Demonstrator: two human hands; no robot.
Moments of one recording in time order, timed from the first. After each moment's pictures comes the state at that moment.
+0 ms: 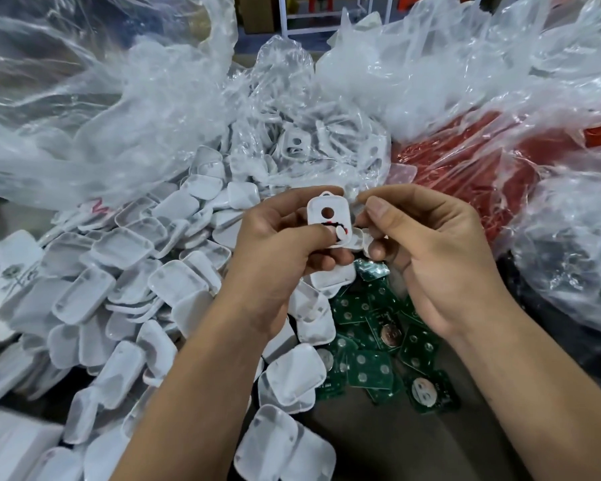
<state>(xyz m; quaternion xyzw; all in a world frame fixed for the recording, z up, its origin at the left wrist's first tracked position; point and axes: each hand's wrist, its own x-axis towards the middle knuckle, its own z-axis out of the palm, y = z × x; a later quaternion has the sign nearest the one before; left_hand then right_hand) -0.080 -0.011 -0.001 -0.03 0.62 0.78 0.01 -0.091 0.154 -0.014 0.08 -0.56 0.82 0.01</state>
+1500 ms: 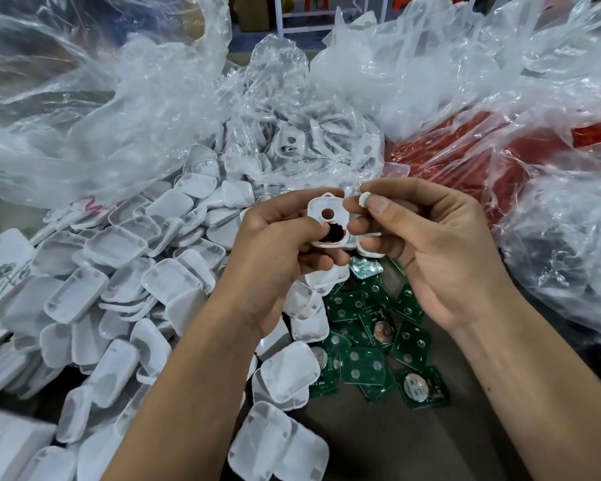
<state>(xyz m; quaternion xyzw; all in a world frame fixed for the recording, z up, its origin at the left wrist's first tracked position) -0.081 -0.011 -0.004 0.00 0.60 0.80 0.05 -0.090 0.158 -0.005 0.07 -0.54 0.84 0.00</state>
